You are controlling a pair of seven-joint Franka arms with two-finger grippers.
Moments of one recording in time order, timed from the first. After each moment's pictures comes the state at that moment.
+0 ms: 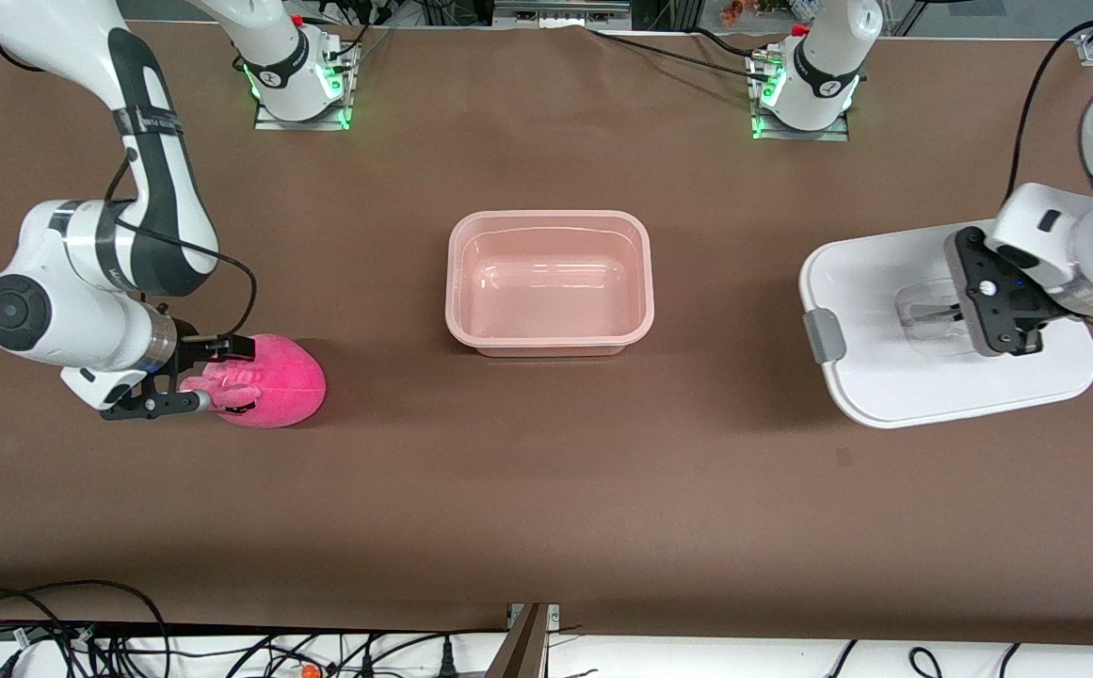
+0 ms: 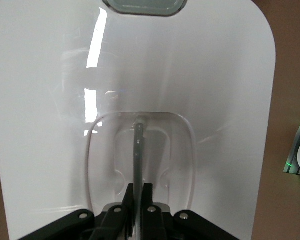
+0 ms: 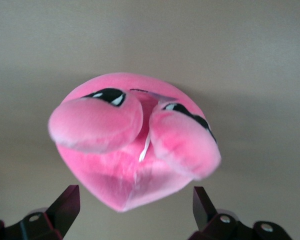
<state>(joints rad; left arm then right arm) -0.02 0.32 -0.02 -1.33 0.07 1.49 1.34 0.26 0.47 -0.24 -1.69 0.11 2.00 -0.12</state>
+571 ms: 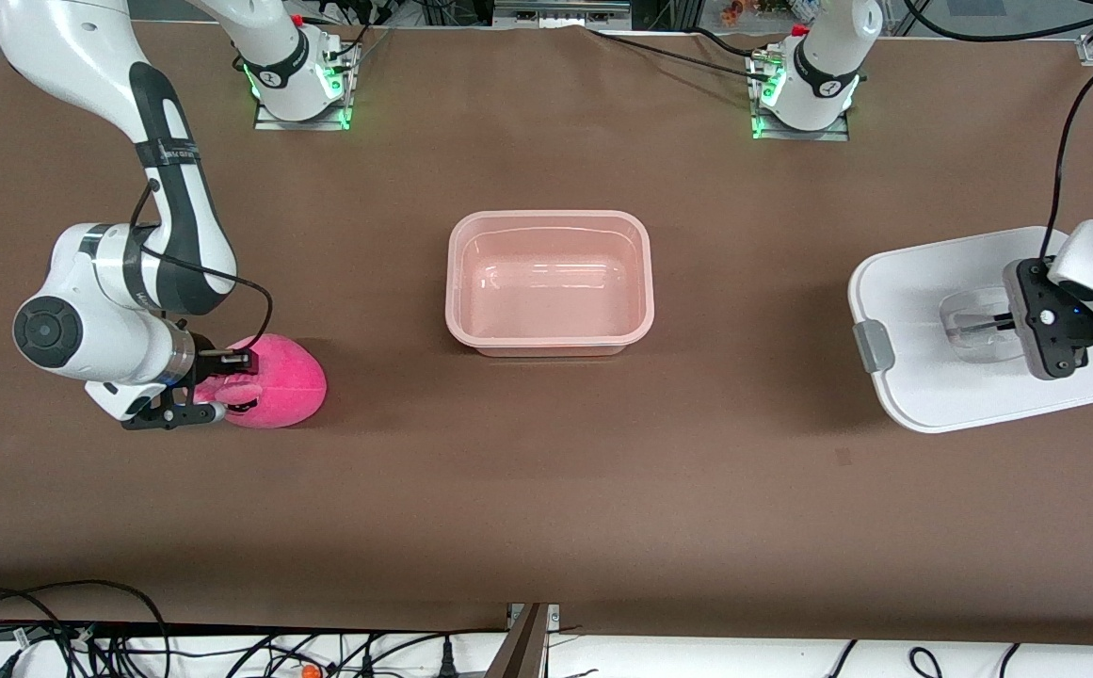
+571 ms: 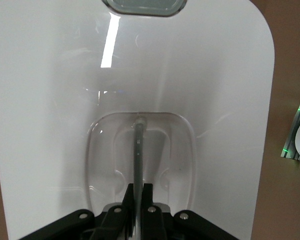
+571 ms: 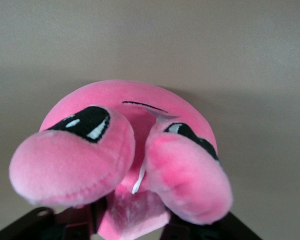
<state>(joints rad) 0.10 0.38 -0.02 -1.34 0.08 1.49 1.42 0.26 0.51 -0.24 -1.68 0.13 2.04 -0.12</state>
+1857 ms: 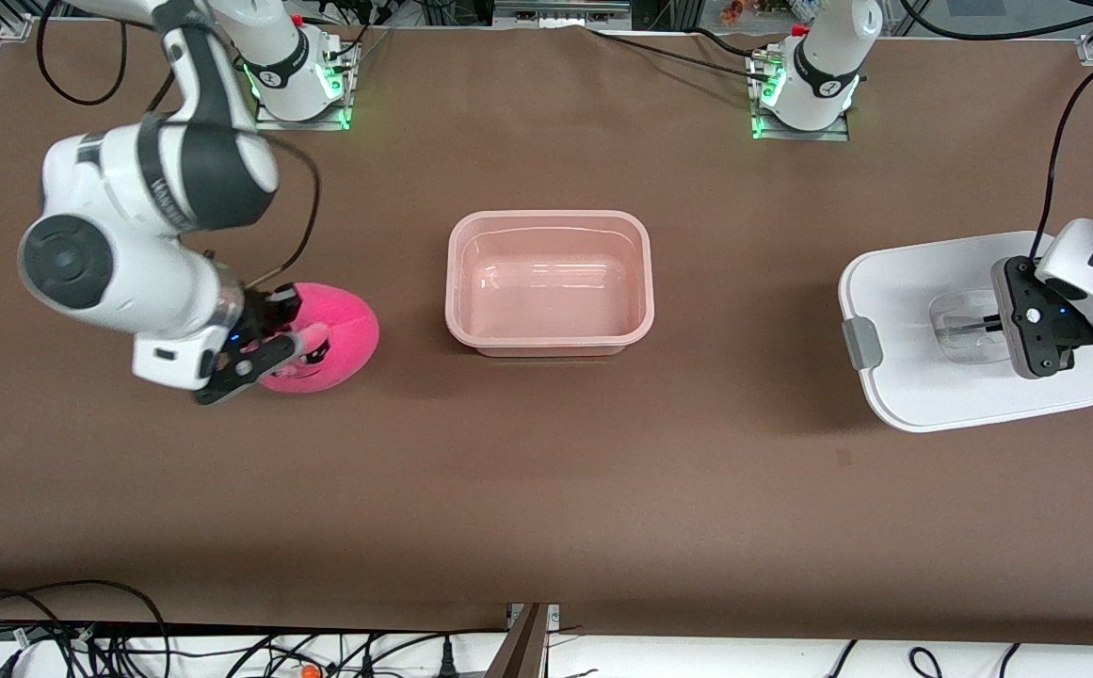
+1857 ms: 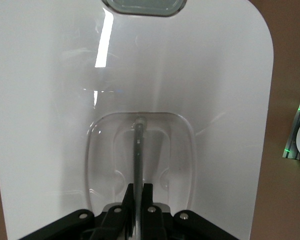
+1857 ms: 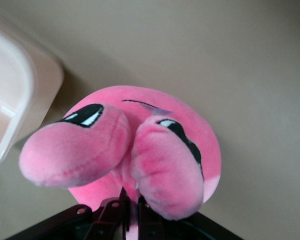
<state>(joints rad) 0.08 0.38 -0.04 -1.33 0.08 1.49 1.42 0.45 0.43 -0.17 -1.36 0.07 1.62 -0.42</state>
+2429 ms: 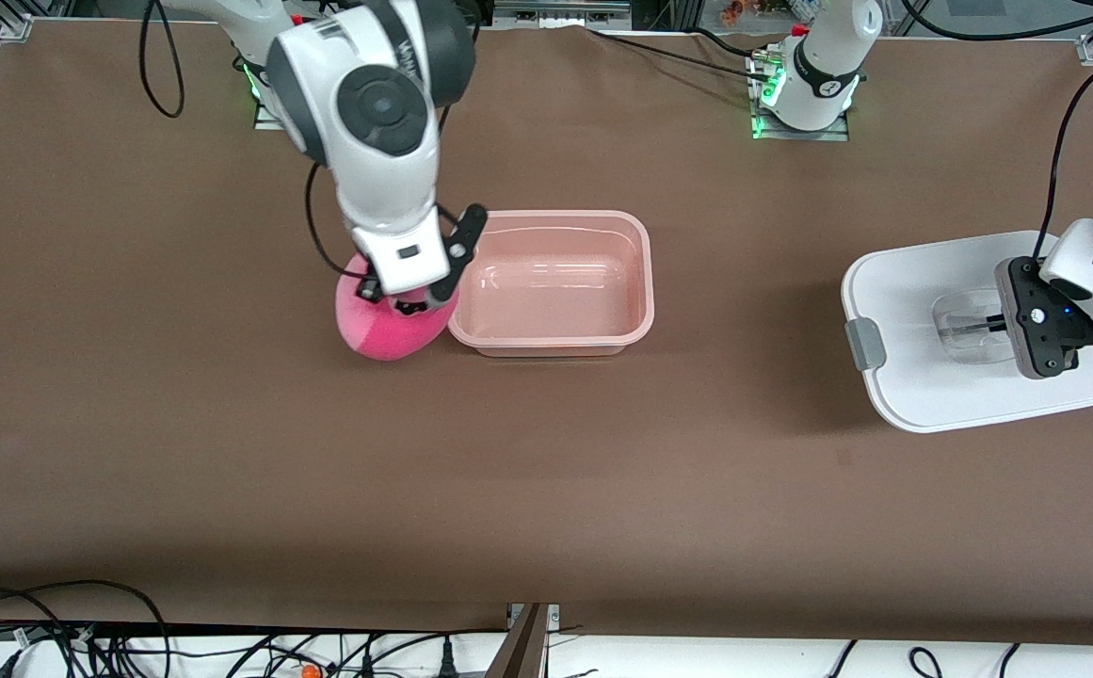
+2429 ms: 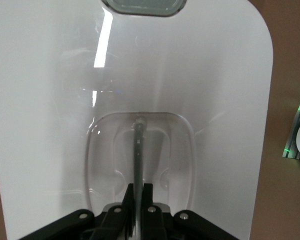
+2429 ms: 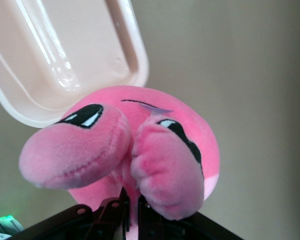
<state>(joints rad) 0.09 0.38 -0.04 -1.33 0.08 1.49 1.43 0.76 0.45 -0.16 -1.28 -0.13 1.58 -0.68</state>
